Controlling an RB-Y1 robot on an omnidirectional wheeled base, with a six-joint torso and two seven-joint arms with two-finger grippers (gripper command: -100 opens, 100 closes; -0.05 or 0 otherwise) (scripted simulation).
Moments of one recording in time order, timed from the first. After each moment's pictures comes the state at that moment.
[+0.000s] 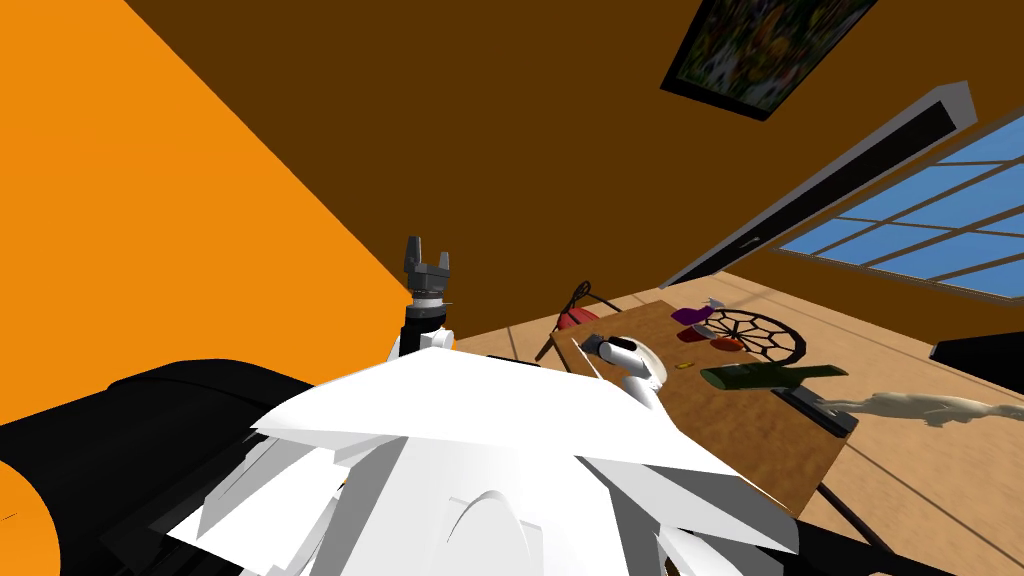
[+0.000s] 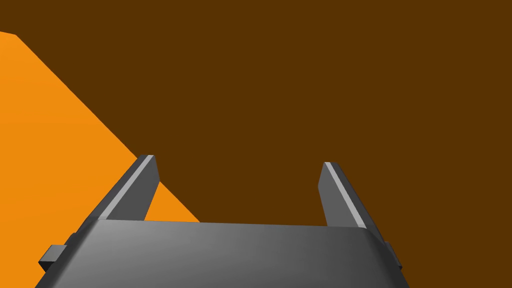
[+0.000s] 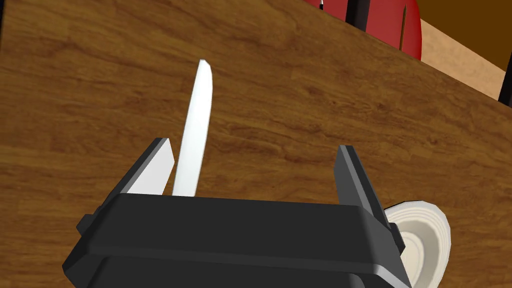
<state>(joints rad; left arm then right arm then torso) 0.50 -0.01 -0.02 -2.37 -0.08 -0.45 0.14 0.05 -0.41 -0.12 -1.29 -0.50 0.75 -0.49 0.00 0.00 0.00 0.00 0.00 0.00</state>
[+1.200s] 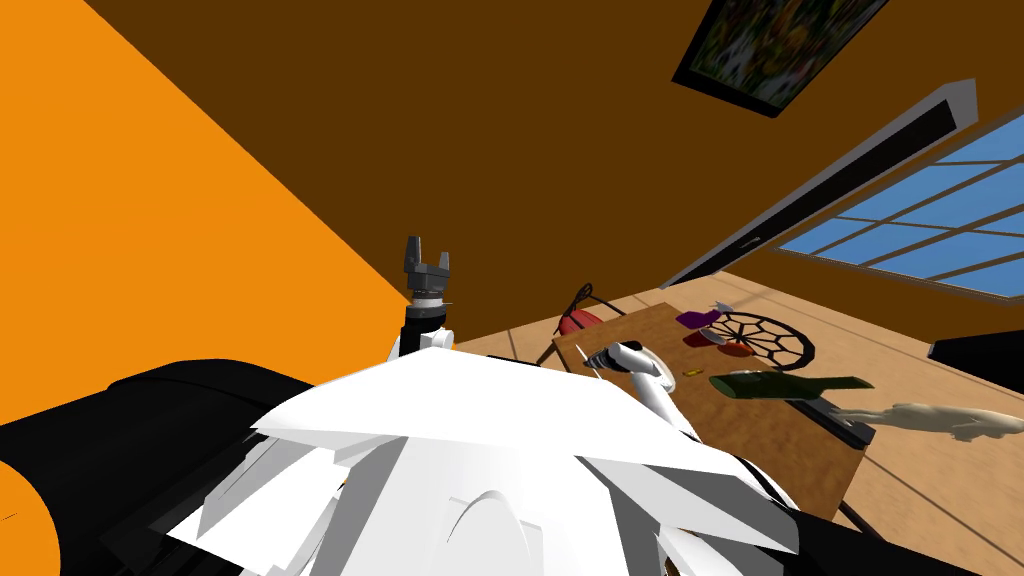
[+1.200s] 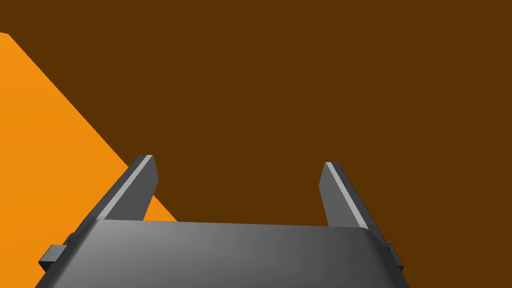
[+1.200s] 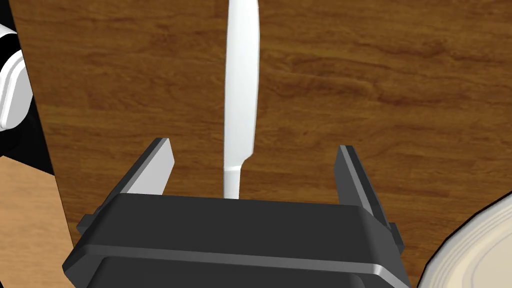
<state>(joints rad) 0.50 -0.01 -0.02 -2.37 -0.08 -0.45 0.14 -0.05 -0.49 -0.14 -1.04 -0.57 1.02 -0.61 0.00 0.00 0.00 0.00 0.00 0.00</state>
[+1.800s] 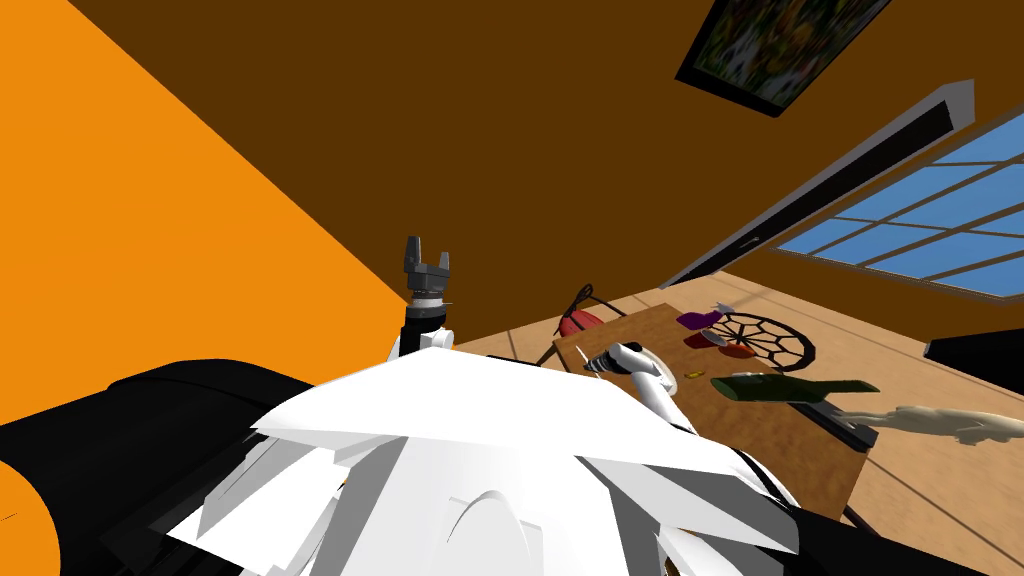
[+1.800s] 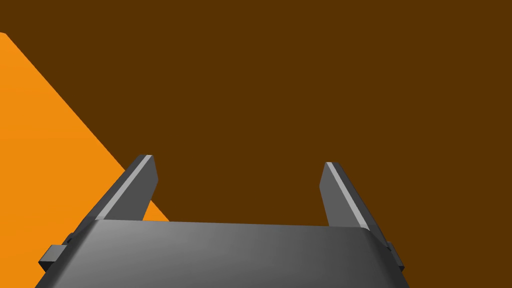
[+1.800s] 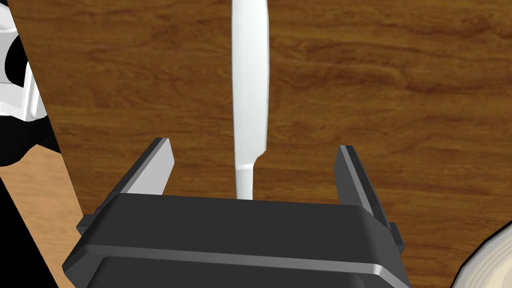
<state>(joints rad) 0.50 -0.01 -0.02 -2.37 -0.08 -0.45 0.14 -0.08 -0.50 -0.14 -0.95 -0.58 1.06 -0.63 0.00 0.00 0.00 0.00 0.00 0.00</state>
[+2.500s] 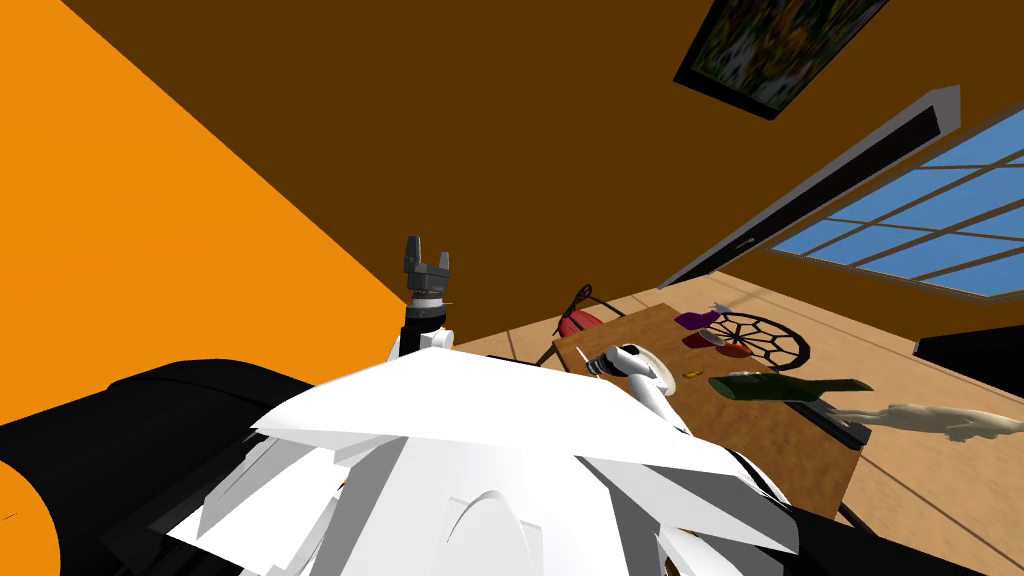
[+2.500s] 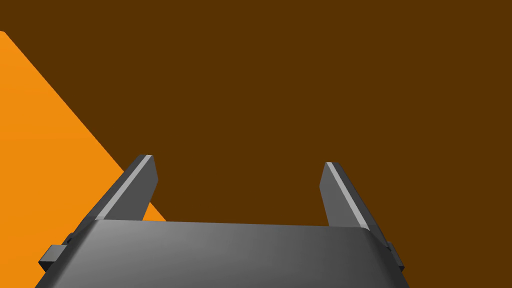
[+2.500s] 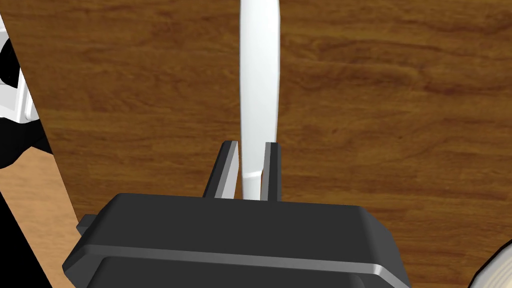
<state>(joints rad) 0.50 -0.01 -0.02 -2.37 -0.08 -0.45 0.14 -0.07 -0.48 -0.15 -0.92 -0.56 1.01 -0.61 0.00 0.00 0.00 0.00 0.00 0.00</state>
